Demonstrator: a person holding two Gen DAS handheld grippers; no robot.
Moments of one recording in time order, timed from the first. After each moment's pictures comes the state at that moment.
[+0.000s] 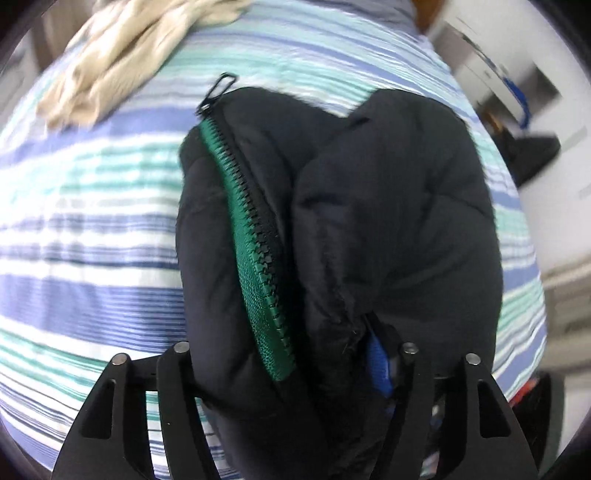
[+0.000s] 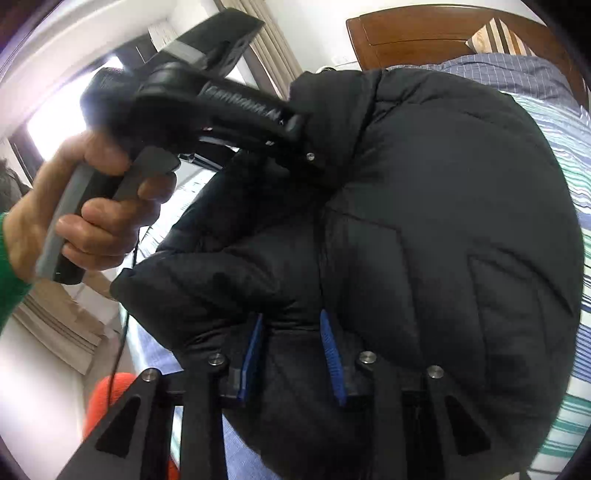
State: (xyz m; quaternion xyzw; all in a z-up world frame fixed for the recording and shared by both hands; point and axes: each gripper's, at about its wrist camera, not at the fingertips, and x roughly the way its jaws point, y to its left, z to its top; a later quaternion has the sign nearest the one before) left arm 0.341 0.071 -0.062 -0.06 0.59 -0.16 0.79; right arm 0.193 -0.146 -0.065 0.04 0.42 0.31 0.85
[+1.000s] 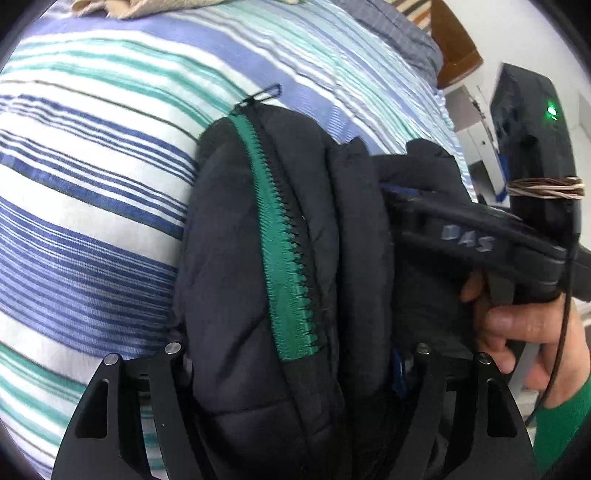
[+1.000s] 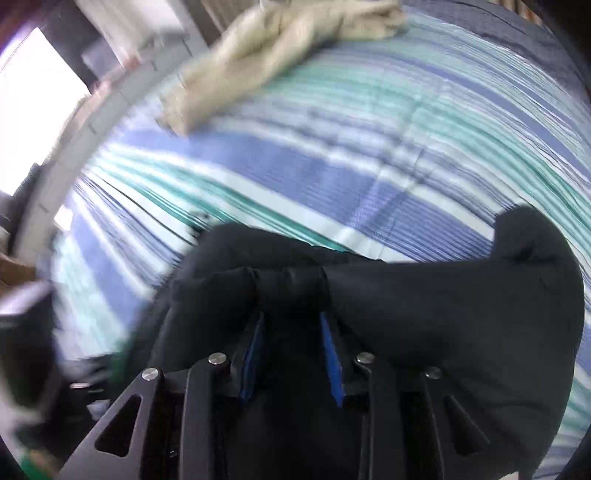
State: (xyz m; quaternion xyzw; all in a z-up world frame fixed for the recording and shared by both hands) left arm 0.348 0.108 -0.138 -0.23 0.58 -0.18 0.76; right arm 0.424 -0.076 -0.086 -0.06 0.61 0.20 0.77
